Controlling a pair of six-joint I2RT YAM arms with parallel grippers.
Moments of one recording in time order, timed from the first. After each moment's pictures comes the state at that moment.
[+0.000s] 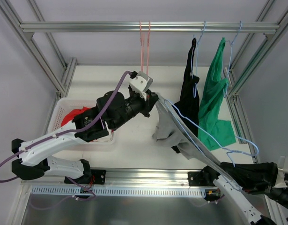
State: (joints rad) left arm -1.20 1.21 1.46 -0.28 -0.46 -0.11; right arm 0.51 0.22 1.45 -1.12 -0.50 0.13
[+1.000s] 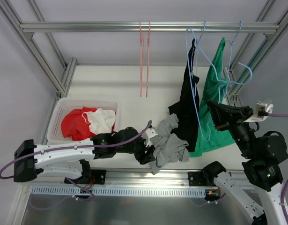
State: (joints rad) left arm -1.25 1.11 0.74 -0.21 0.14 -0.27; right arm 0.51 0.39 0.97 -0.18 -0.05 0.34
